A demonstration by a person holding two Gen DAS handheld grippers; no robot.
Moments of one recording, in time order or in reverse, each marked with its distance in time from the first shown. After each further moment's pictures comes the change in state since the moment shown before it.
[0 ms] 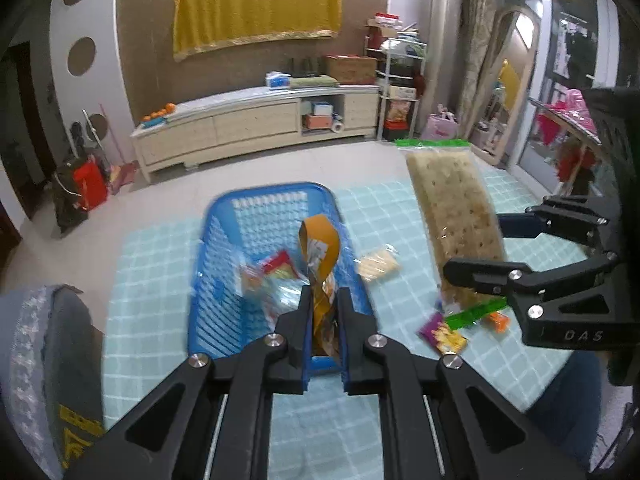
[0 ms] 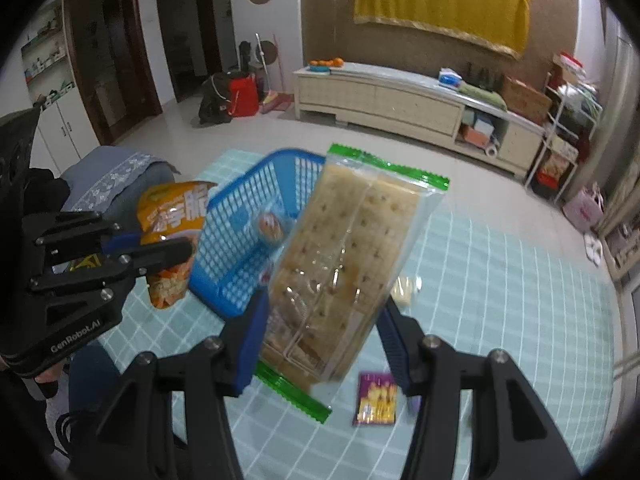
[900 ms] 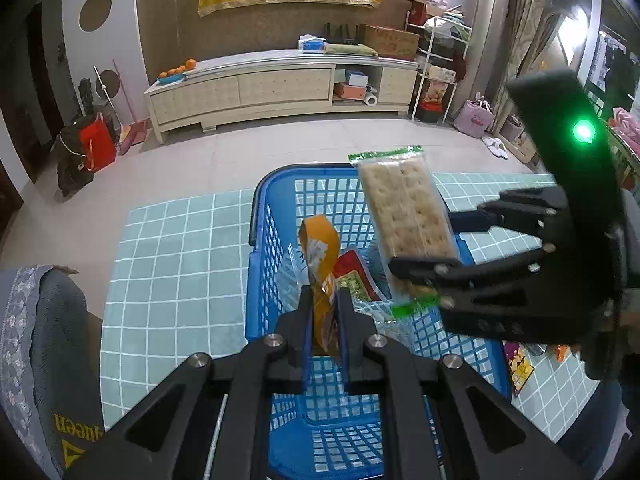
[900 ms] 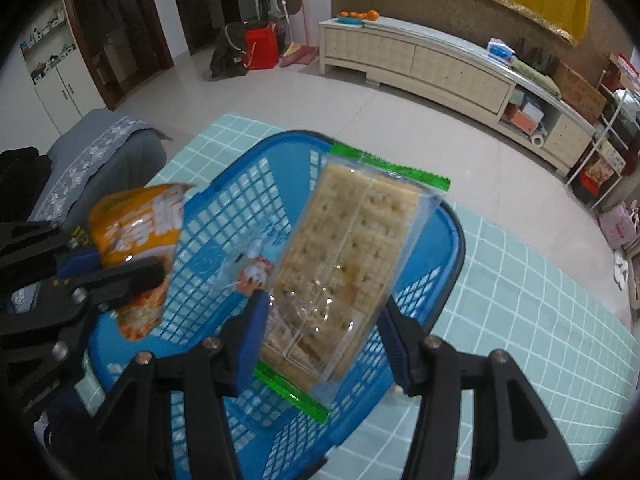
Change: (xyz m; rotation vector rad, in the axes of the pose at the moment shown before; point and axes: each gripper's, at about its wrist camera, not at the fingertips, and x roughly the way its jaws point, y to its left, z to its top) left arm 0.100 0.085 0.024 -0.096 0.119 0.014; right arm 0.157 0.007 0.074 -0.071 0.174 0.058
